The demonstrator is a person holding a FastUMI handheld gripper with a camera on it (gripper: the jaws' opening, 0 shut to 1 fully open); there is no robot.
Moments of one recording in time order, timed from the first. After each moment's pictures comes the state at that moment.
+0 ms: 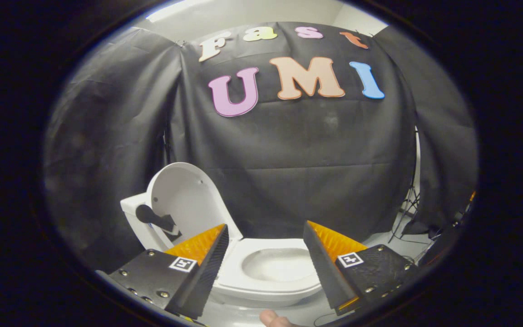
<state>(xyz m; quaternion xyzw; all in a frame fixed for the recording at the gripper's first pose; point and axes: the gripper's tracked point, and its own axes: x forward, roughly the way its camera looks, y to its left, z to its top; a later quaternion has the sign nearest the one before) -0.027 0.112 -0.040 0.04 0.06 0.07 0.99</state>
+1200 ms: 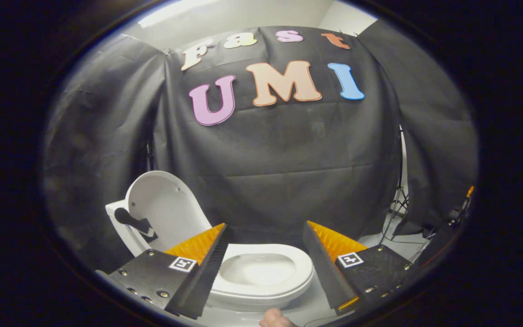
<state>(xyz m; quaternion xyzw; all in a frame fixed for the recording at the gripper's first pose) -0.017 0.049 -0.038 0.07 0.04 0.05 1.00</state>
